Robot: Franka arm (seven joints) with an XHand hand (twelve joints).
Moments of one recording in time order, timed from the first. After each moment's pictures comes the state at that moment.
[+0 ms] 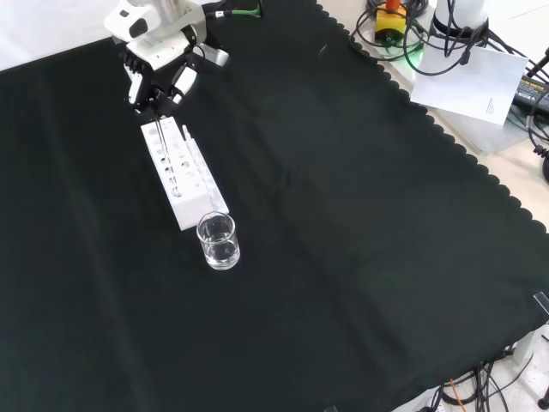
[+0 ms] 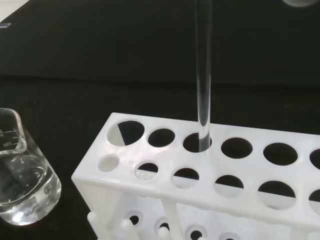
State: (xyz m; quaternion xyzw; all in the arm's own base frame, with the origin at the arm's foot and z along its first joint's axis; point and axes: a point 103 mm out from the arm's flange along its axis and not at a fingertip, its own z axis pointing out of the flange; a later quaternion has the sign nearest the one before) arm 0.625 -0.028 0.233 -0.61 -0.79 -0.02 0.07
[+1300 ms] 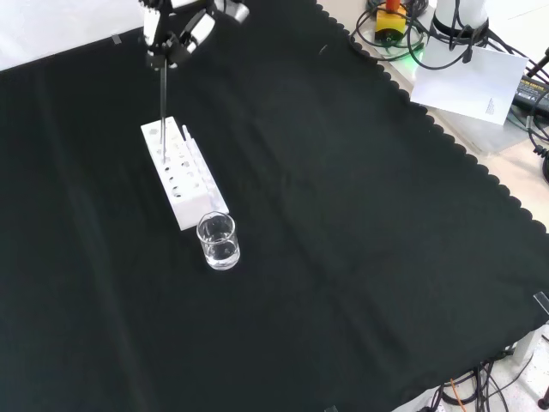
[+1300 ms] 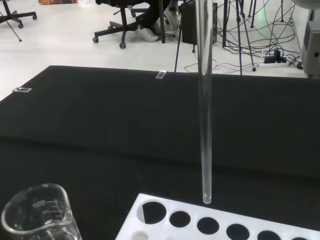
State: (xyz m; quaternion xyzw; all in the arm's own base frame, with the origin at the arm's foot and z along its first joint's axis) arm 0.579 -0.014 0.337 -0.62 -0.78 -0.06 -0.01
